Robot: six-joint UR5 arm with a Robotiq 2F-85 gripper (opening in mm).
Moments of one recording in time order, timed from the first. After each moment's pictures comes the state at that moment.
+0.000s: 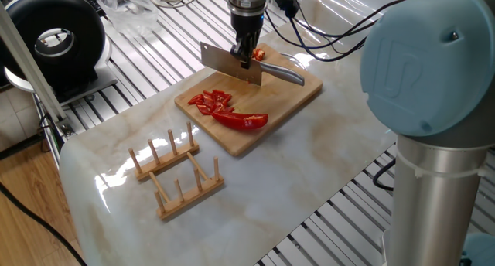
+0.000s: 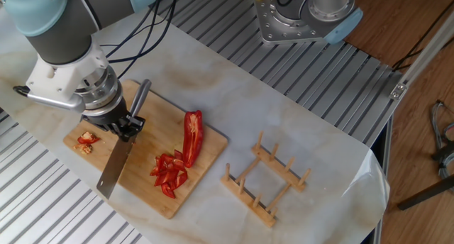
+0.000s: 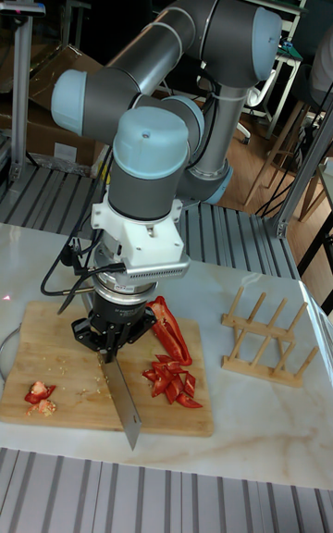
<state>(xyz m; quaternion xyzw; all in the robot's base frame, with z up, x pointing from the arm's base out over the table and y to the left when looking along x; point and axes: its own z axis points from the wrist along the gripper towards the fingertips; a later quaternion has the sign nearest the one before) 0.647 -0.049 0.066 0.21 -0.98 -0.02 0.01</state>
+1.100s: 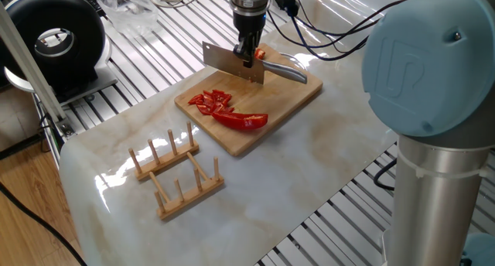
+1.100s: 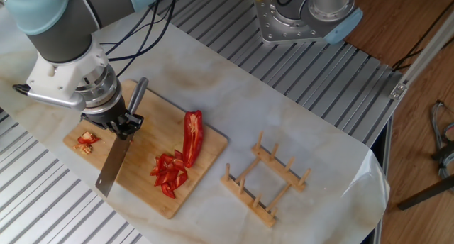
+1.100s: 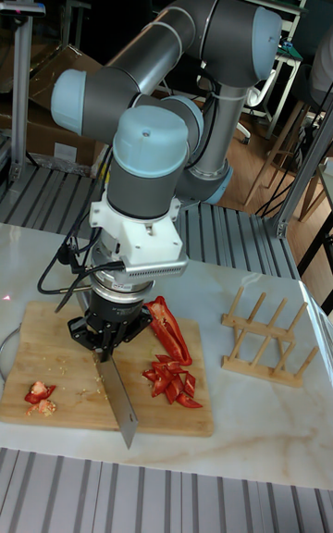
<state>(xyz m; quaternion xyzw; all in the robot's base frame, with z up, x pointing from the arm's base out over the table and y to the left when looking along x) 0.646 -0.059 0.066 0.21 -0.98 -0.01 0.01</state>
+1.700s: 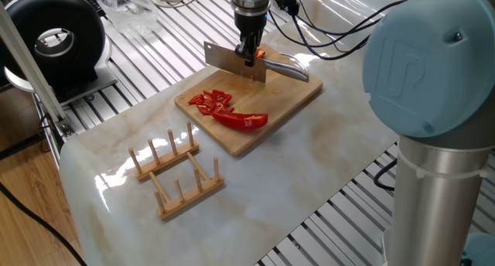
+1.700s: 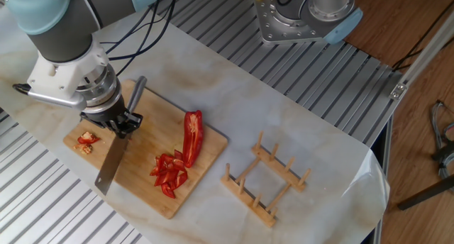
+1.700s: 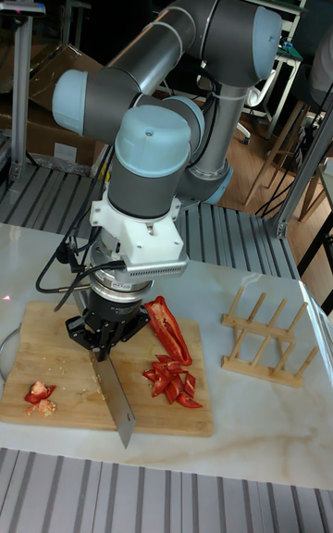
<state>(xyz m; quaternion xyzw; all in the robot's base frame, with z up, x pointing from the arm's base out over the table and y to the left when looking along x) 0.646 -0.062 0.067 0.22 -0.98 0.00 0.01</state>
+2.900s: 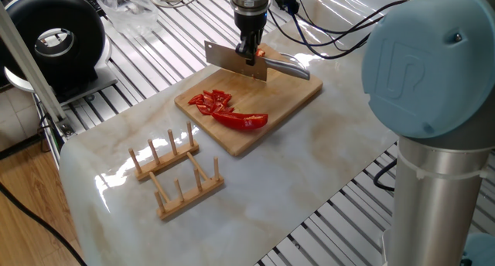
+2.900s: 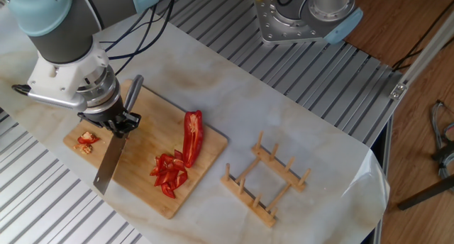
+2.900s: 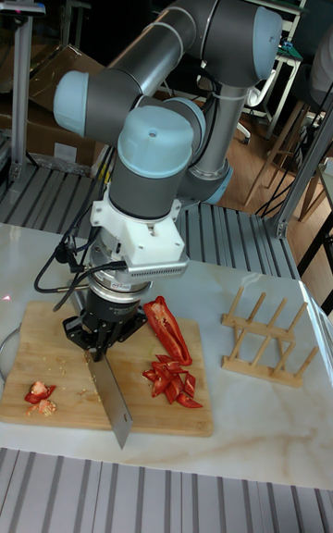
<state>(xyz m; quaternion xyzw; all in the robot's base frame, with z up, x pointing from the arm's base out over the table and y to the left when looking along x) 0.648 -0.068 0.067 0.22 -0.97 0.01 0.01</state>
